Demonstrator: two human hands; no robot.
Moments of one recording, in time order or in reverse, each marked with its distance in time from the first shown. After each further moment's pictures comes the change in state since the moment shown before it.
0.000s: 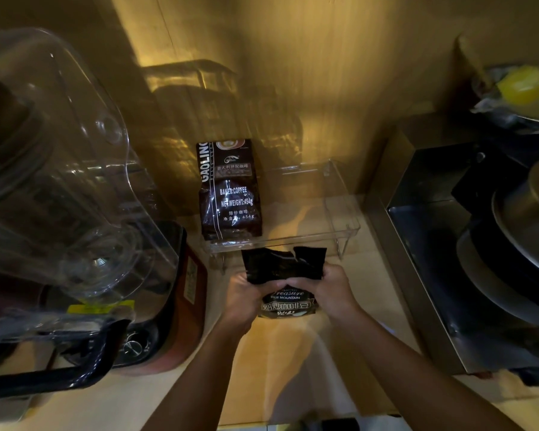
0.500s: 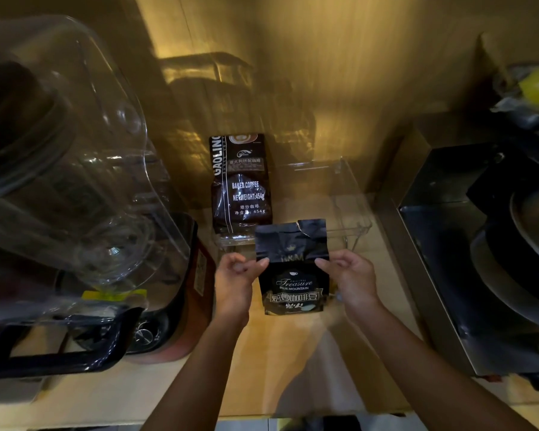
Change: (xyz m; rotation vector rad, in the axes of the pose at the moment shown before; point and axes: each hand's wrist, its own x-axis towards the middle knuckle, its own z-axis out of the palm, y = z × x) left_hand -0.002 0.009 -0.015 -0.127 0.322 0.034; right_hand 0.002 -0.008 -0.010 0.192 0.165 0.011
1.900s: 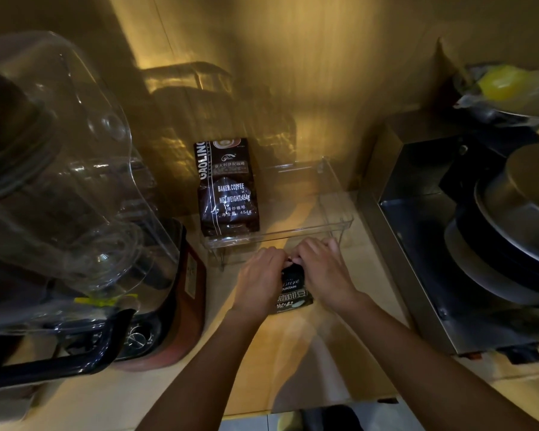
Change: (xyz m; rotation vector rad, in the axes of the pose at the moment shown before) left_hand -0.017 0.009 0.035 1.233 -0.285 0.877; right_hand -0.001 -0.005 0.009 -1.215 -0.158 -0.811
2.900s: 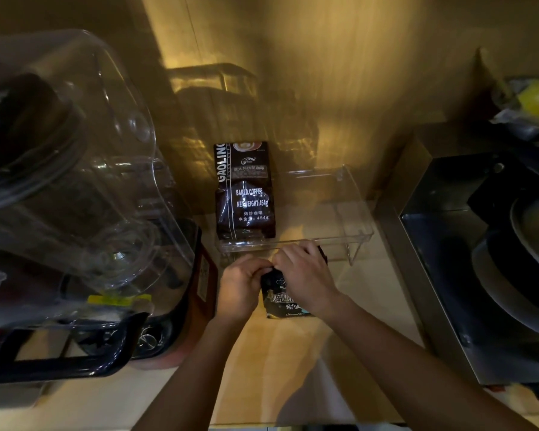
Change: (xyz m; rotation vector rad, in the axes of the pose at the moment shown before) left_hand -0.008 -0.044 -0.016 -0.346 0.131 -0.223; right_hand 0.029 -0.033 0.022 -0.143 0.025 -0.253
